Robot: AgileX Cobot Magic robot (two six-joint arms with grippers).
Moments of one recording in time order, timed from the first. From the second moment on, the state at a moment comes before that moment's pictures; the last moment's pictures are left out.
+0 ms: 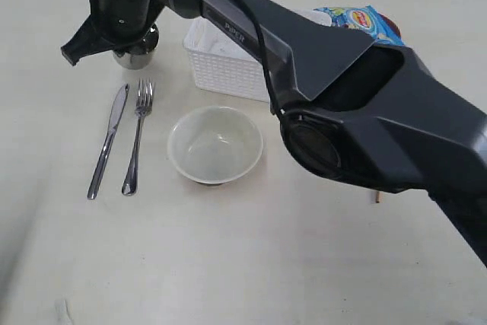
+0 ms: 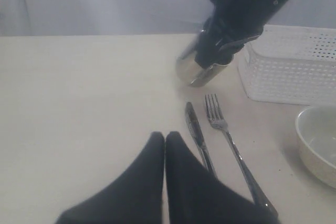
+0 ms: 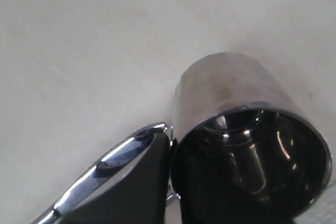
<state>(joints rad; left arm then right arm) -0.13 0.00 0.00 -0.17 0.34 0.11 0.87 2.63 -2.64 -0.07 1.13 0.00</state>
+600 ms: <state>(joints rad) -0.13 0.00 0.00 -0.17 0.34 0.11 0.82 2.64 -2.64 -0.08 1.09 0.03</state>
